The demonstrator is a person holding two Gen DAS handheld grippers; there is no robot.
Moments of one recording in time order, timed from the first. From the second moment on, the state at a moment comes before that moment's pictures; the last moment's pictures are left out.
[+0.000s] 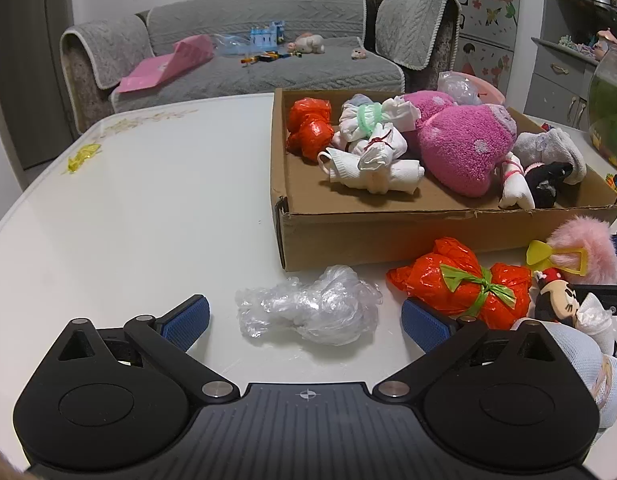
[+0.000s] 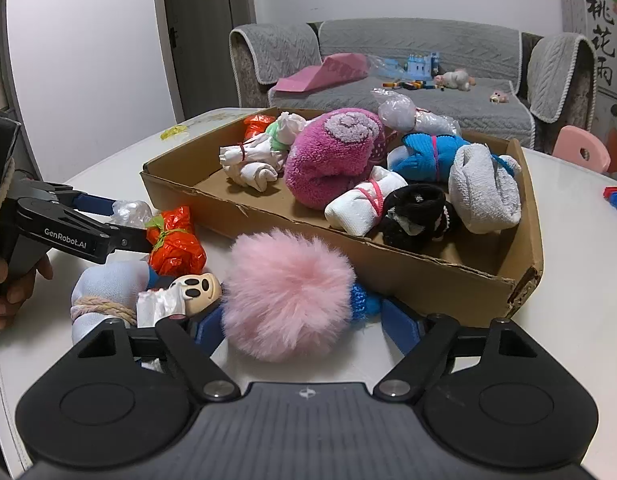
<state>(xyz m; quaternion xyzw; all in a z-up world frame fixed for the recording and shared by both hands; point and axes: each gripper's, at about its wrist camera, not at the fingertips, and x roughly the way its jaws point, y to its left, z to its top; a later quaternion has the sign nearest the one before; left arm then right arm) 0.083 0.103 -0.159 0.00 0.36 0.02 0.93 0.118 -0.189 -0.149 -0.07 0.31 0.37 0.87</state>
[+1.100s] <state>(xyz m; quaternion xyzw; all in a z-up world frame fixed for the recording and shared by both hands) 0.064 0.093 -0.153 0.04 0.34 -0.01 0.94 0.102 -0.193 -0.145 -0.06 0.29 0.37 0.88</state>
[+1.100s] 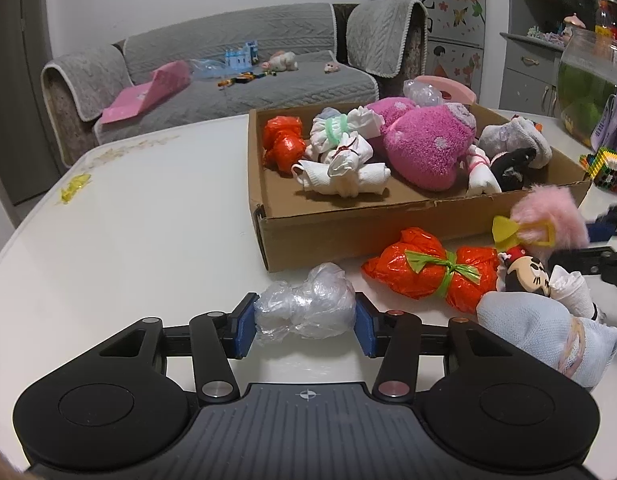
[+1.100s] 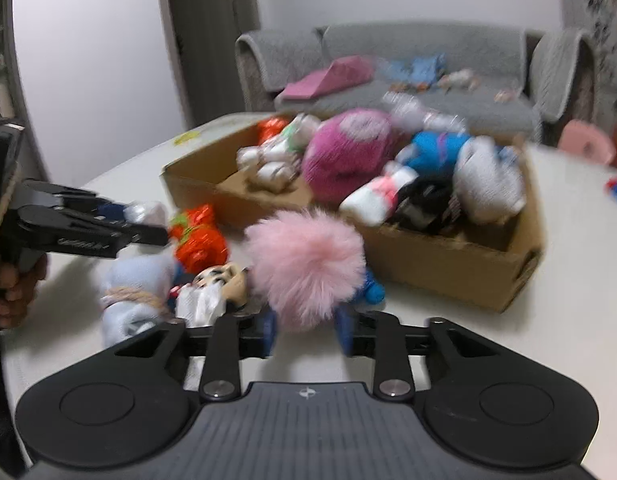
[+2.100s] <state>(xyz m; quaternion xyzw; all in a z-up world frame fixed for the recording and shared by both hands) 0.060 0.093 -0.155 0.04 0.34 -0.01 0.94 0.107 -0.193 -0.141 0.03 0.30 0.36 0.88</state>
